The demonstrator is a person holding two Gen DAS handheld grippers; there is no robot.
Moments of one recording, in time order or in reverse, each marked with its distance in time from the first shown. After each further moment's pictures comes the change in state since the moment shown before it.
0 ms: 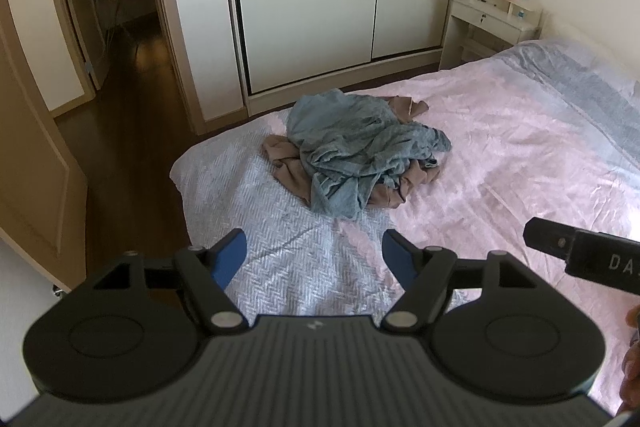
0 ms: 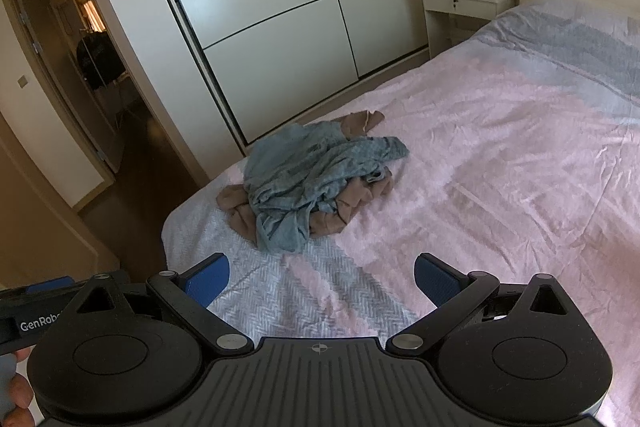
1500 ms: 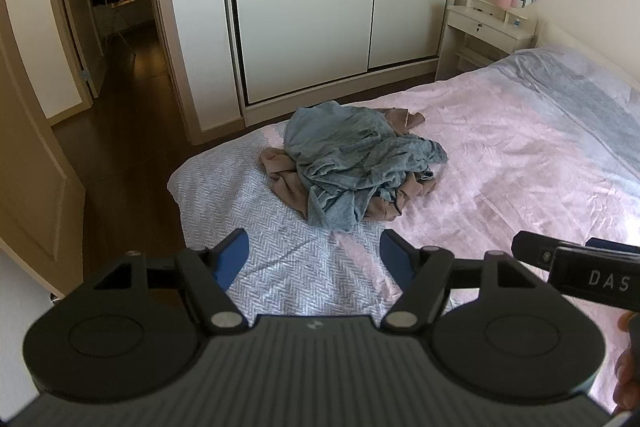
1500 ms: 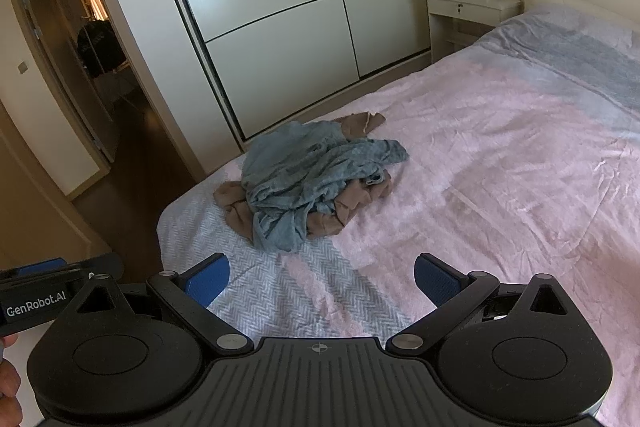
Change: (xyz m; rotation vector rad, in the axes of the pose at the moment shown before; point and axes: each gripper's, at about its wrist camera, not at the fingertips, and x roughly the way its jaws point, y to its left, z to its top) left arm -0.010 -0.002 0.009 0.000 -0.033 -0.001; right arm 0.001 0.006 0.008 -0.042 0.007 -0.013
